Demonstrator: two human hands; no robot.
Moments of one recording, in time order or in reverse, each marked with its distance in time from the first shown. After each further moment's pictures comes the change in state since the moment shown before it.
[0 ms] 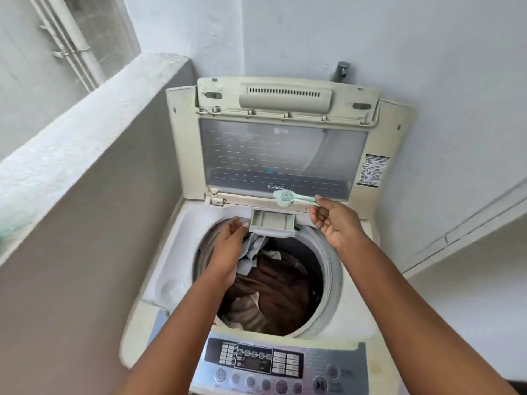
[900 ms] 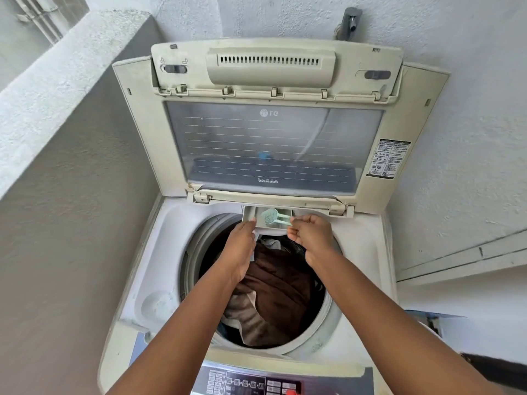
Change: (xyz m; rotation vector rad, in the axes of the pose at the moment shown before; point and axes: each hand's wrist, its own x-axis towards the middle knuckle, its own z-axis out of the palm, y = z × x) left_hand 0.084 -0.043 0.038 0.022 -0.028 -0.298; right_hand 0.097 0.082 -0.009 -0.304 0.124 0.025
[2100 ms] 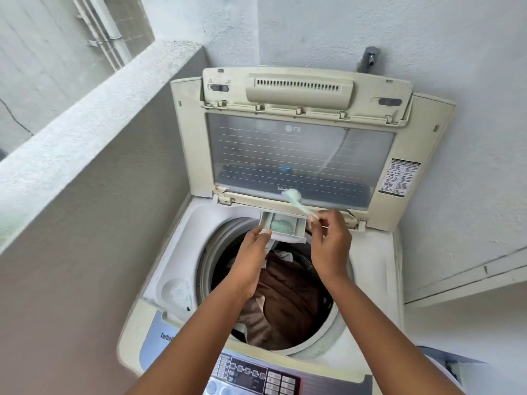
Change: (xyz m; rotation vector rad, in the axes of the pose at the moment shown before) left_hand -0.062 -0.007 -0.003 -0.033 -0.019 0.170; right_hand -0.044 -0.007 -0.019 -0.500 0.084 -1.099
